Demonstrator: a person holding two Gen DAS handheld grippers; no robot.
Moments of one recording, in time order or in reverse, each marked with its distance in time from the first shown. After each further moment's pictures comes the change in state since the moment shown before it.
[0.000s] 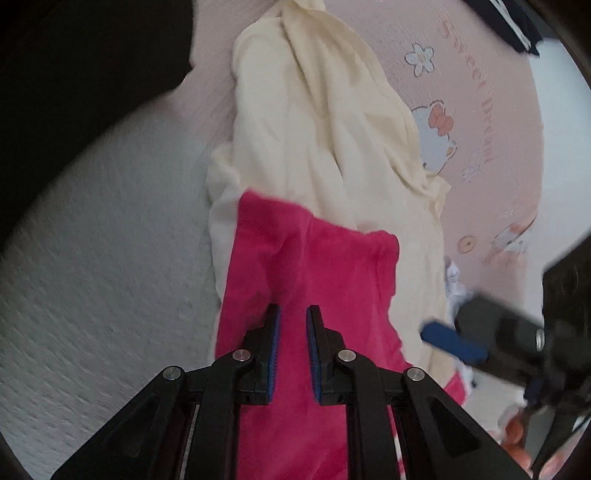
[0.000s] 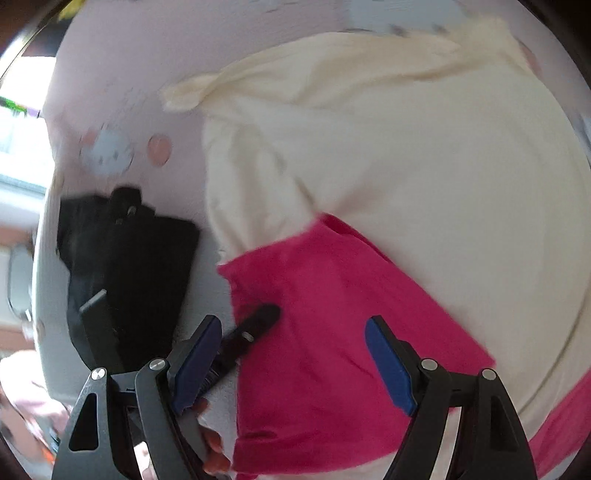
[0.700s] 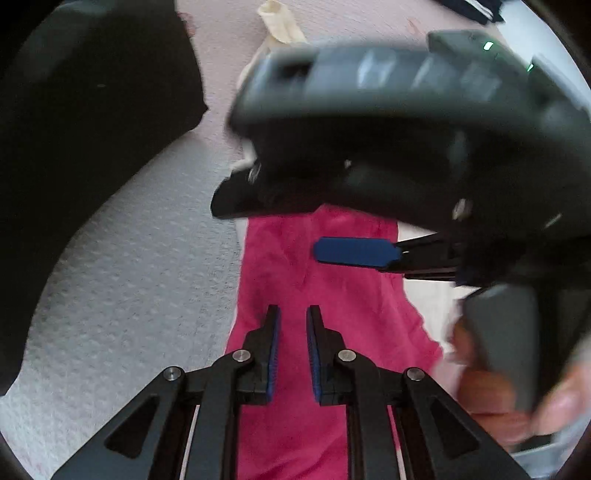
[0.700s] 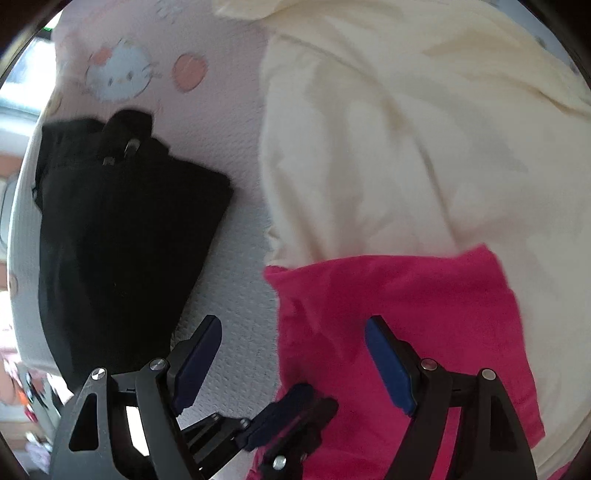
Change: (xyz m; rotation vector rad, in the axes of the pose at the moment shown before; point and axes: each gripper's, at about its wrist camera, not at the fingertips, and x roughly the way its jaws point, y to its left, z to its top) left arm -0.037 -0.026 -0.029 0.124 -0.117 0.209; right arm 0.090 0.068 0.019 -0.191 0.170 -0.012
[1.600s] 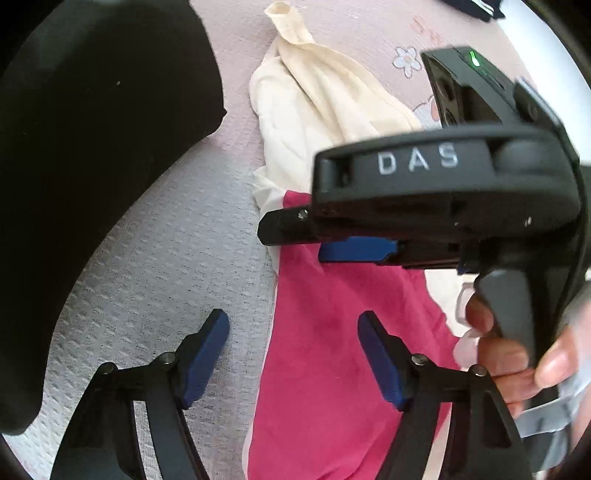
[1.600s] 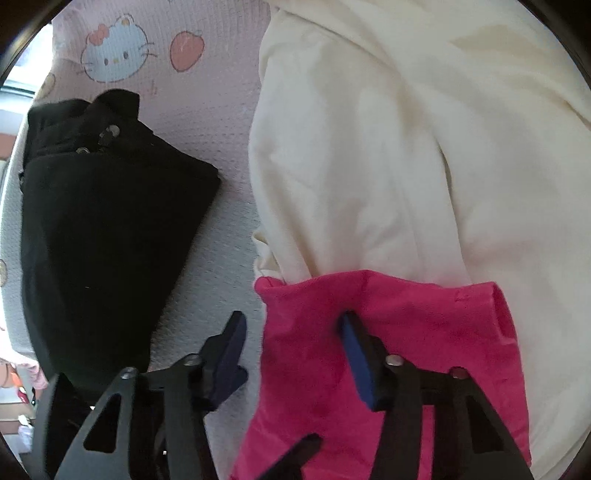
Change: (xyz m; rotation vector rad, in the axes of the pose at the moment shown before) left arm 0.009 0.024 0.017 0.052 -0.013 0.028; right arm 0.026 -0.006 0.014 -0.037 0.043 0.006
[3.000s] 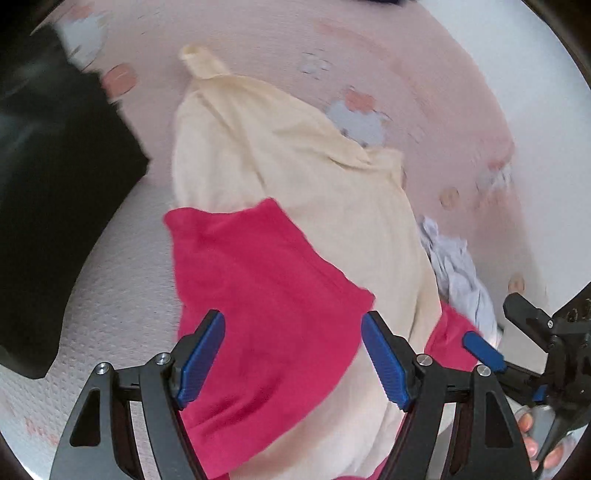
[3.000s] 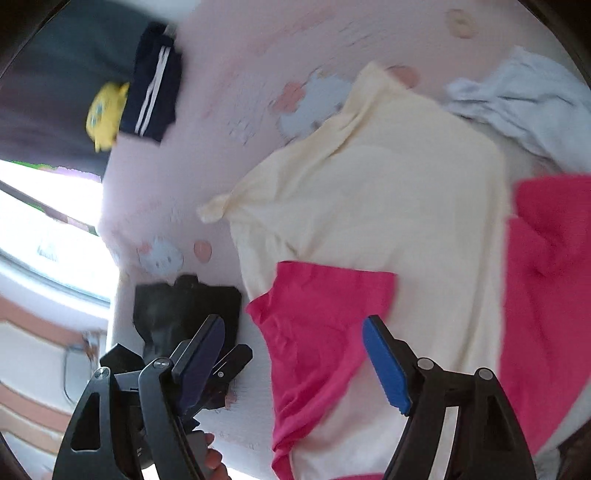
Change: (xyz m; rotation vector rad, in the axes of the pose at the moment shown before) left arm -0.055 -0.072 -0.020 0.195 0.023 -0.087; right arm -0.194 -0.126 -0.233 0.519 -0.671 0.227
